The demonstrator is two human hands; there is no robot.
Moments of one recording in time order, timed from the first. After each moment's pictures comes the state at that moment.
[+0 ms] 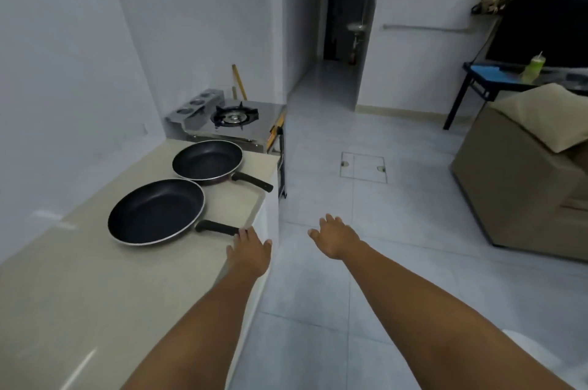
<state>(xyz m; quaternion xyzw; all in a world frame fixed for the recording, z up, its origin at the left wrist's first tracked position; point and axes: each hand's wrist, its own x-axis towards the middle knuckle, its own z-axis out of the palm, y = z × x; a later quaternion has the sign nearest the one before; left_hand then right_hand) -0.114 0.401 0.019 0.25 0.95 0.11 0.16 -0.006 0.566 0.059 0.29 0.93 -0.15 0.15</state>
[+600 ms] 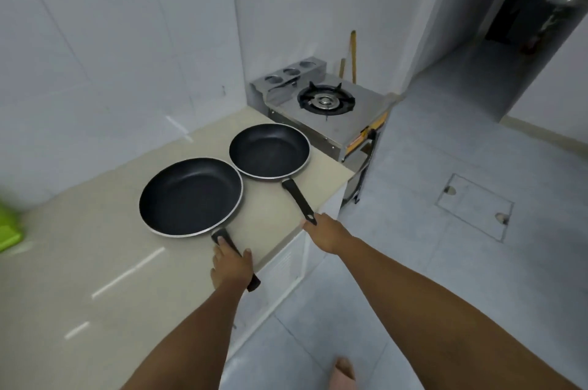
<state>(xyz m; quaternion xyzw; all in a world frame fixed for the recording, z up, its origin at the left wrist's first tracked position) -0.258 0.466 -0.053 -0.20 0.91 0.34 0.13 -0.279 0.679 0.006 0.13 0.91 -0.33 0.23</state>
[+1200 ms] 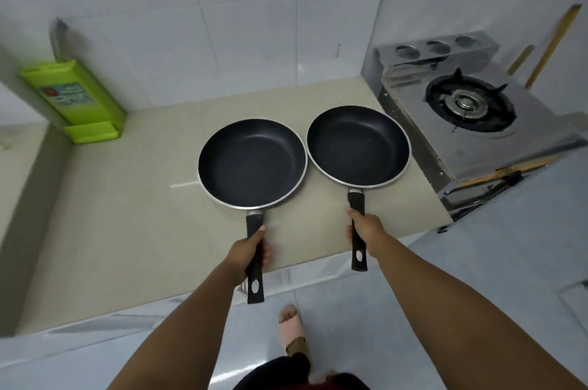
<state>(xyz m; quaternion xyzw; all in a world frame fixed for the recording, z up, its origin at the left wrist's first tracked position) -0.310 0.454 -0.094 -0.45 0.52 0.71 0.13 -0.451 0.685 -0.082 0.25 0.76 -0.51 0.32</state>
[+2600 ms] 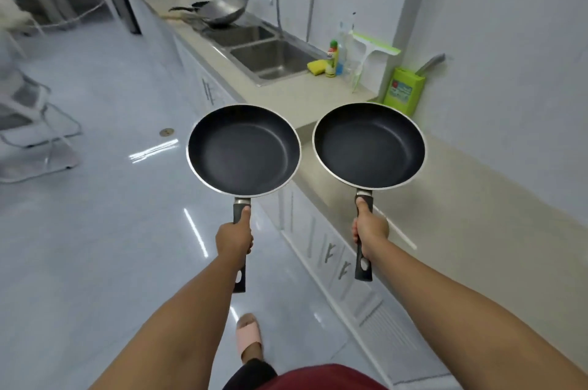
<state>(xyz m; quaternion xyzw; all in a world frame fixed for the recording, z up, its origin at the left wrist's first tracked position) 0.003 0.558 -0.021 -0.76 0.23 0.44 -0.42 -0.258 0.542 0.007 -0.21 0.75 -0.43 0.45</state>
